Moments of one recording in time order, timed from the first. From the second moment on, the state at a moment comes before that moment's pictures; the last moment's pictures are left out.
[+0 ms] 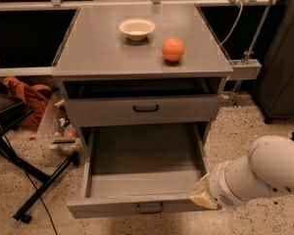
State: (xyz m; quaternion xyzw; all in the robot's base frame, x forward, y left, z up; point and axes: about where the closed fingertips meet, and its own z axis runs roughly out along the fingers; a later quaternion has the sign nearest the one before) arm 0.371 -0.136 0.669 -0.49 0.84 0.14 0.19
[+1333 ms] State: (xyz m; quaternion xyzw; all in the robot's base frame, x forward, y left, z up) arm 0.285 -0.058 0.554 -0.55 0.77 0.29 0.10
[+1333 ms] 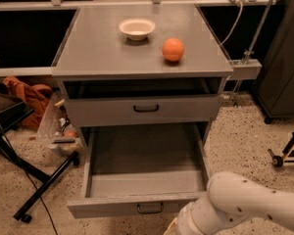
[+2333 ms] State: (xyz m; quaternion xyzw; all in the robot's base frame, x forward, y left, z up) arm 0.300 0.024 0.461 -0.56 0.75 0.34 0.11
